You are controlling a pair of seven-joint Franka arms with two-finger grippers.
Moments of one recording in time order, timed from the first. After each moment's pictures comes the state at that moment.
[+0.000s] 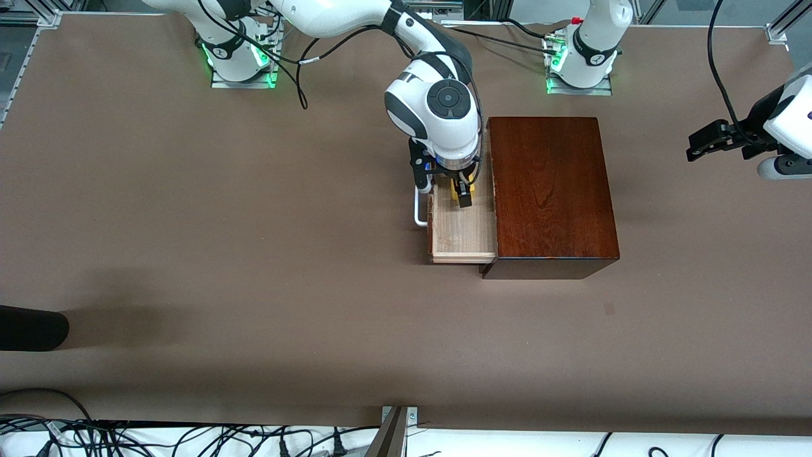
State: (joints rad) left arm -0.02 0.02 0.02 -1.58 0.01 1.49 -0.06; right arm 0.93 0.89 -0.03 -1.05 0.14 2.06 2.28
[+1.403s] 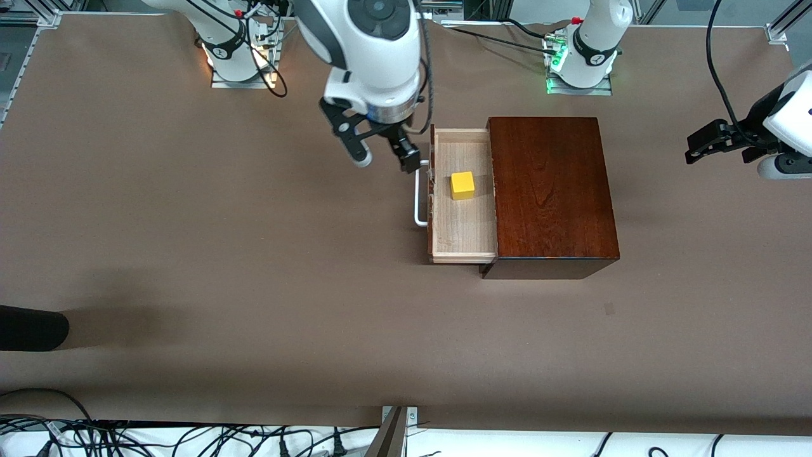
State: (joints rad) left arm -0.02 0.05 -0.01 -1.53 0.01 1.49 -0.07; right arm 0.89 0.58 -0.23 -1.01 0.14 1.51 1.64
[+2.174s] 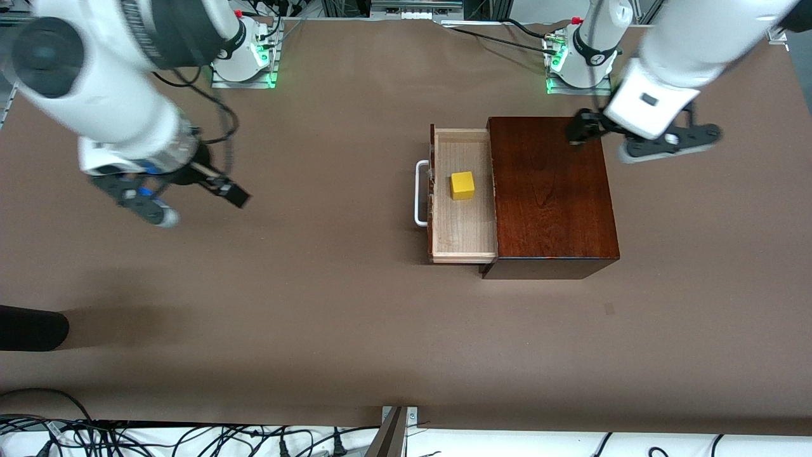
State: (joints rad) left arm -0.04 0.09 -0.39 -1.51 0.01 1.49 -0.70; right arm 0.81 0.33 -0.65 -1.32 0.20 1.52 0.69
